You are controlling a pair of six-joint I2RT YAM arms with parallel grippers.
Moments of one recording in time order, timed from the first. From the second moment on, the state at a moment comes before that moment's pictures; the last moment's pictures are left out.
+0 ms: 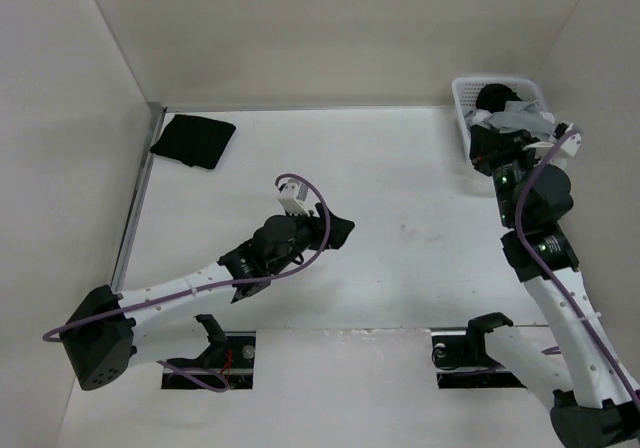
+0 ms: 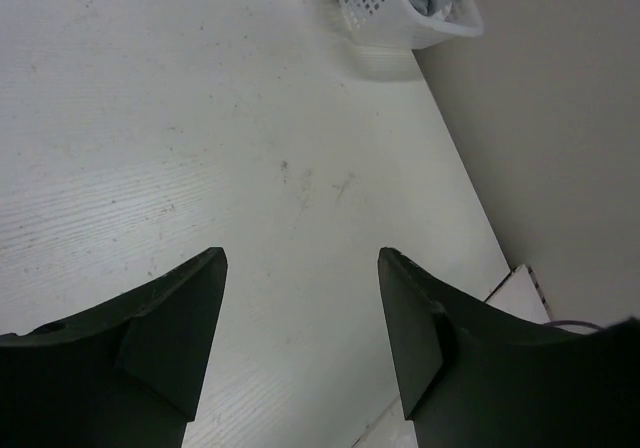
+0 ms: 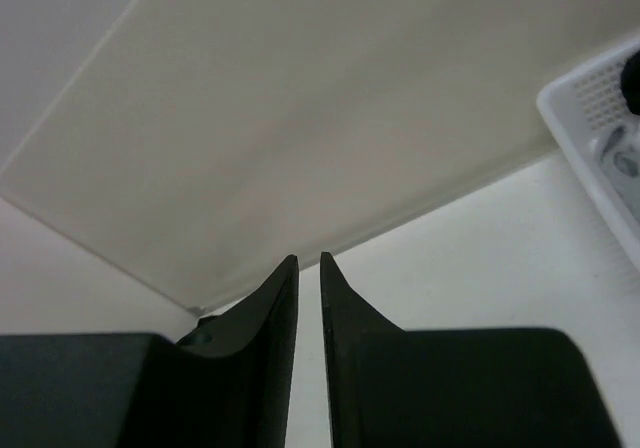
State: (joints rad) left arm -0.92 1.08 0.57 0.32 -0.21 -0.75; right arm 0.24 0.78 0.95 0.02 0.23 0.65
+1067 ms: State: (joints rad) left arm -0.80 1.27 0.46 0.52 -0.08 -0.67; right arm -0.31 1.97 1.48 0.01 0.29 0.80
